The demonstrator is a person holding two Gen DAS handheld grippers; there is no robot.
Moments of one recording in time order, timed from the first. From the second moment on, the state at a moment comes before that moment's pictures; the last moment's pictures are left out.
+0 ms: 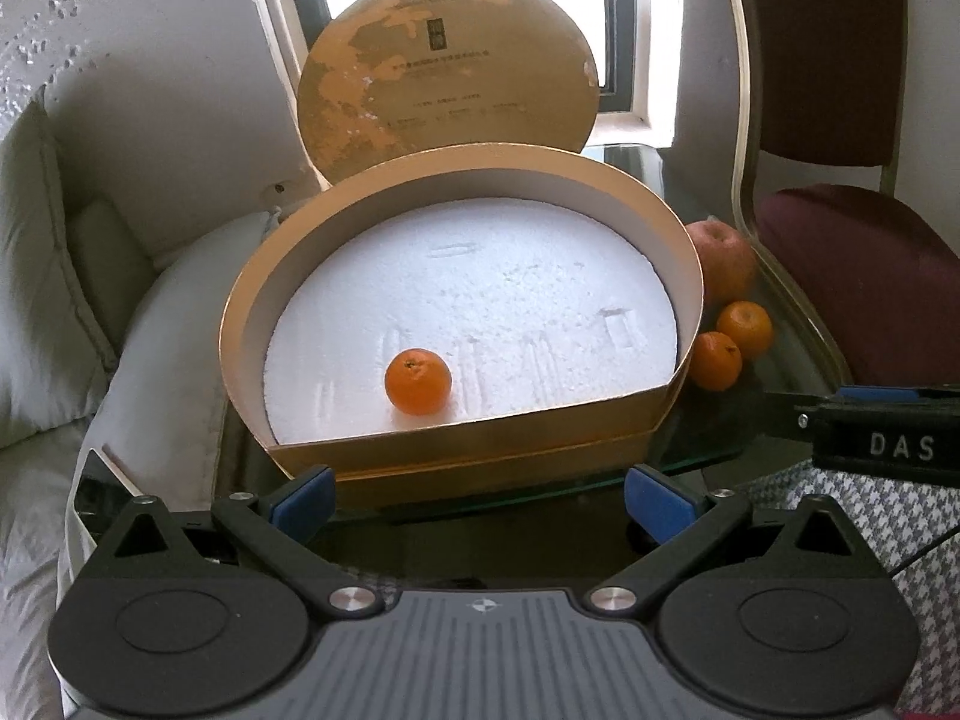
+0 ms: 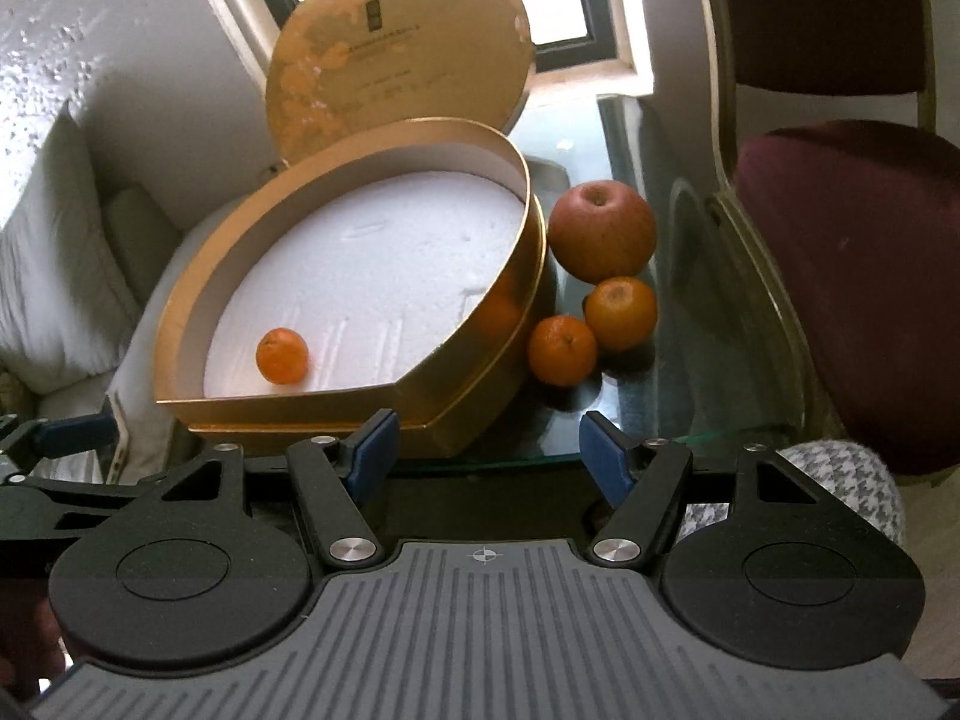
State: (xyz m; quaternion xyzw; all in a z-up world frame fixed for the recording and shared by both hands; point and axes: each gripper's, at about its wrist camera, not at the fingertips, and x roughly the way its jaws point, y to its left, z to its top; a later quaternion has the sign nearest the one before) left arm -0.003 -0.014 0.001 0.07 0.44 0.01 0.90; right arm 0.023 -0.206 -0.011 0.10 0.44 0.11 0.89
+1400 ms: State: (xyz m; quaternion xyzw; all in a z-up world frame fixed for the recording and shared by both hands) left arm 0.037 0.012 -0.039 0.04 0.50 0.03 0.86; right arm 0.123 -0.249 -0.103 0.37 0.48 -0.02 0.80
